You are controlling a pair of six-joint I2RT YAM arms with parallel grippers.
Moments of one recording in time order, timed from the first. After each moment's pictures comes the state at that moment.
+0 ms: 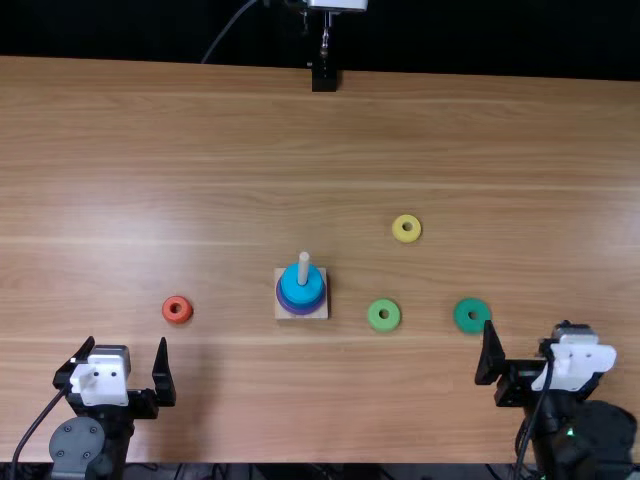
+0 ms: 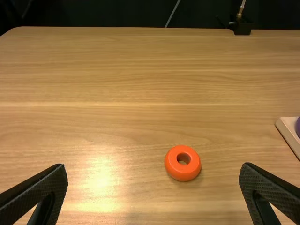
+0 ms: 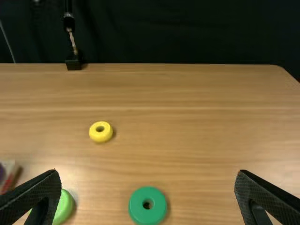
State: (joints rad) left arm -0.06 0.01 0.11 -0.41 -0.05 -0.06; right arm -0.05 0.40 0.57 -0.49 -0.03 -0.05
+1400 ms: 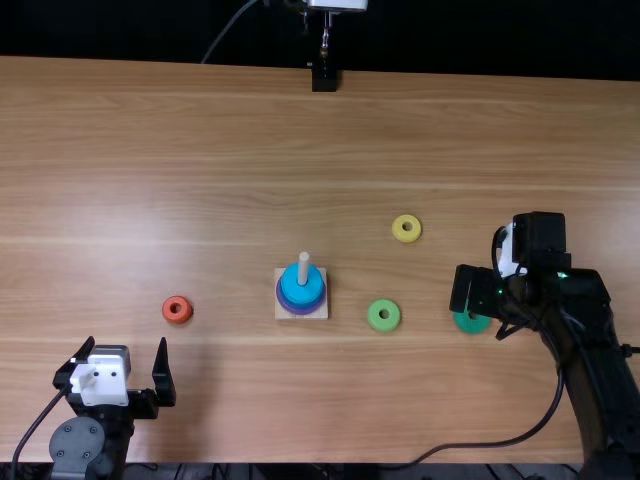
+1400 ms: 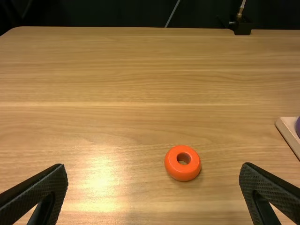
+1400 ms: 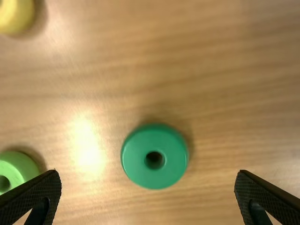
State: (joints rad) left arm -0.06 0.01 0.11 -0.41 -0.05 -0.06; right arm -0.05 1.54 1.05 -0.81 -0.03 0.13
